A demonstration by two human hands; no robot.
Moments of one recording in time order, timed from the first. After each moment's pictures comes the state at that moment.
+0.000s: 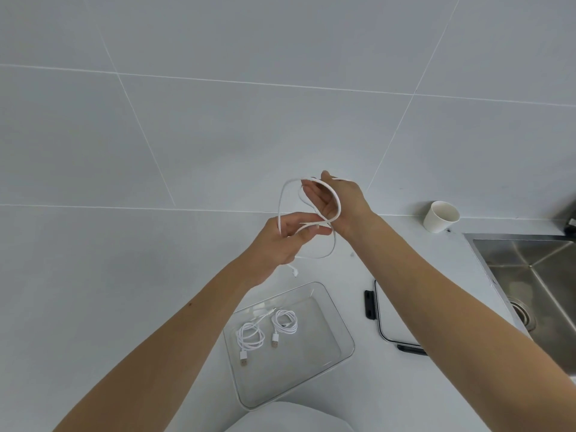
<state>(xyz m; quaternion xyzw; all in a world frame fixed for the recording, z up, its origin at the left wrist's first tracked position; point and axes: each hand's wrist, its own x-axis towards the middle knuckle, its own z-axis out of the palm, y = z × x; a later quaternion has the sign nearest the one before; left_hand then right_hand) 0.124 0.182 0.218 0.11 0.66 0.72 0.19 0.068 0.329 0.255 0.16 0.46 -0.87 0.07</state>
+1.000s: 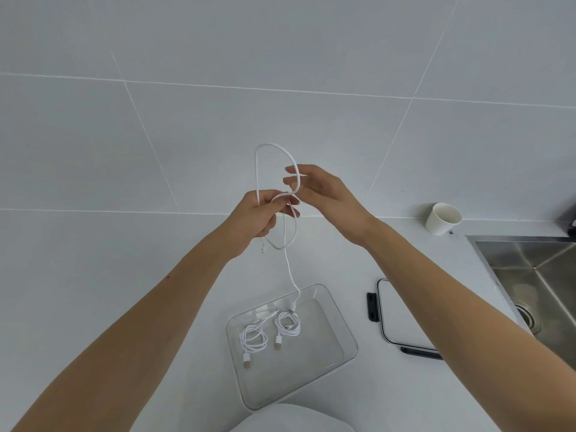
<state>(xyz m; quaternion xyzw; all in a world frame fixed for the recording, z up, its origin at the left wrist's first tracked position) 0.090 0.150 0.249 0.05 0.73 0.67 0.14 0.098 0.326 0.278 -0.16 0.76 -0.62 0.08</state>
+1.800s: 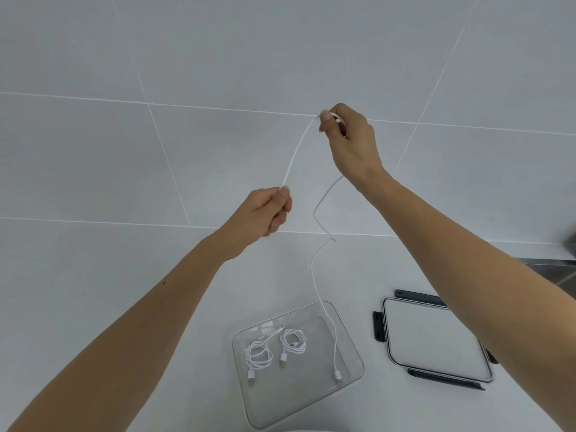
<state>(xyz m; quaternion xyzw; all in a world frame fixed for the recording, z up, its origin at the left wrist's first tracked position) 0.100 0.131 0.288 0.14 0.76 0.63 0.10 0.033 0.314 0.353 -0.10 0.85 -0.47 -0.21</state>
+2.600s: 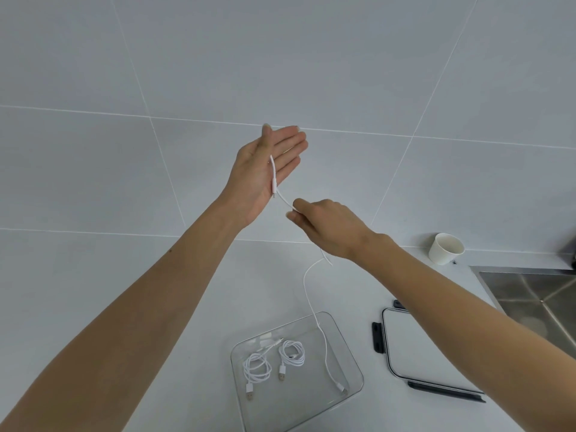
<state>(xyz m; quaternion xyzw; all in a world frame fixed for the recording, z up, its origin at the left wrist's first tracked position) 0.065 0.145 0.346 0.16 0.52 0.84 0.03 0.078 0.312 0.290 -0.30 0.95 -0.11 -0.07</state>
